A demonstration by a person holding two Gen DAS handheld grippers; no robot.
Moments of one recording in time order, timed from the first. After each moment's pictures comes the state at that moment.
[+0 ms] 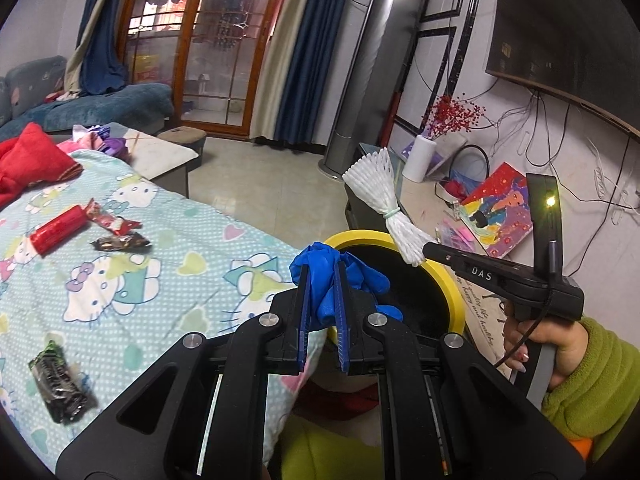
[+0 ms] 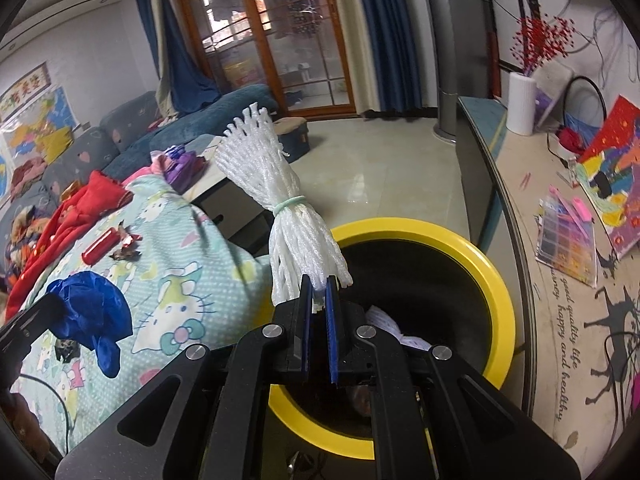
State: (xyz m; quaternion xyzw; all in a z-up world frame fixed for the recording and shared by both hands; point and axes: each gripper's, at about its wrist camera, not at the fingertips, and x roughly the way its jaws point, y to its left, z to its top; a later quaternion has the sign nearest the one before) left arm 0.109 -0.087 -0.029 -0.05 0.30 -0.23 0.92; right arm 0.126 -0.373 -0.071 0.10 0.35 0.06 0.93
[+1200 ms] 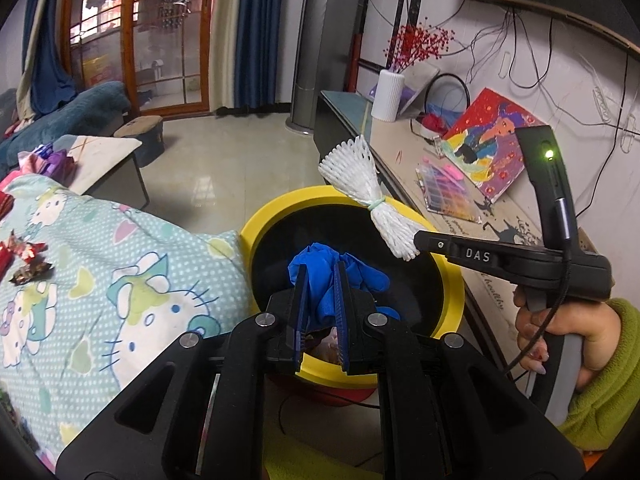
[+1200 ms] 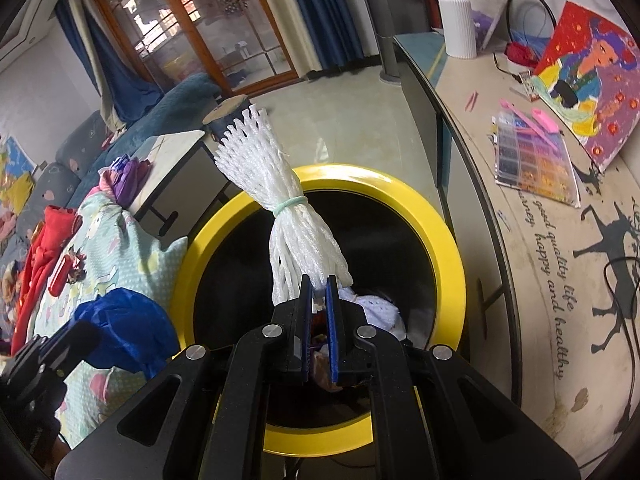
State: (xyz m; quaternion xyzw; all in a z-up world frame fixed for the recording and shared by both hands) left arm 0.150 -0.198 -0.075 0.04 0.36 -0.27 0.89; right arm 0.137 -0.449 -0.127 0.19 0.42 -0.01 0.89
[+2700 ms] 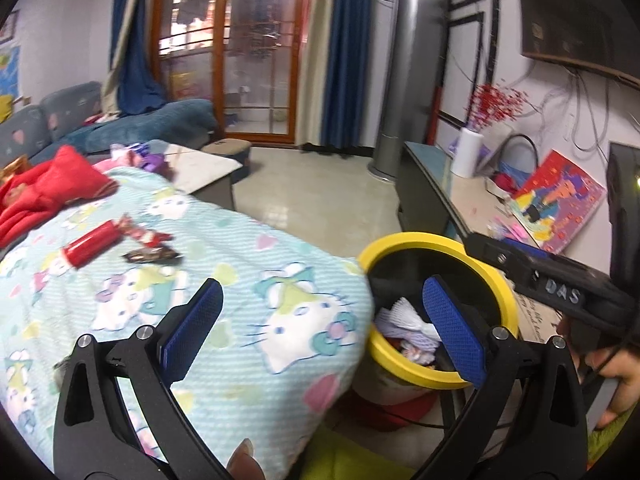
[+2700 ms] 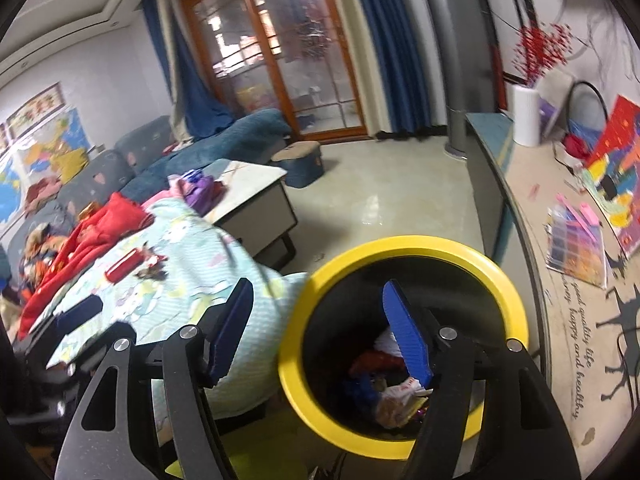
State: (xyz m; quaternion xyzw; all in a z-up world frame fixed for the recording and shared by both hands) left arm 0.118 -0.112 -0.035 0.00 0.29 -0.12 0.95; right arm 0.106 -0.353 -0.052 0.11 0.30 0.10 0.94
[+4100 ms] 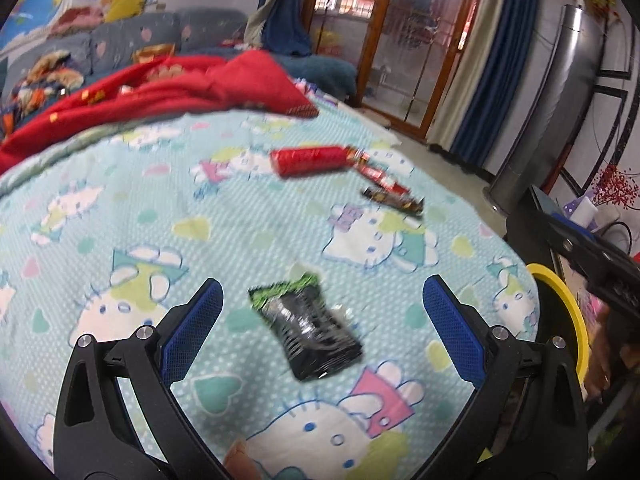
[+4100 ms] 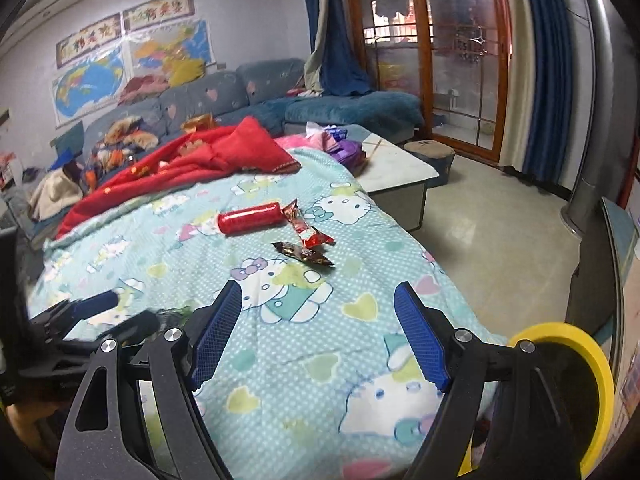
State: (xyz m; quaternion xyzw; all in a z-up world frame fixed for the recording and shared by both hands) left arm 0.084 0.083 -0.066 -0.14 0.35 0.08 0.92; right arm 0.154 -0.152 -0.036 -0.05 0.31 0.29 0.90
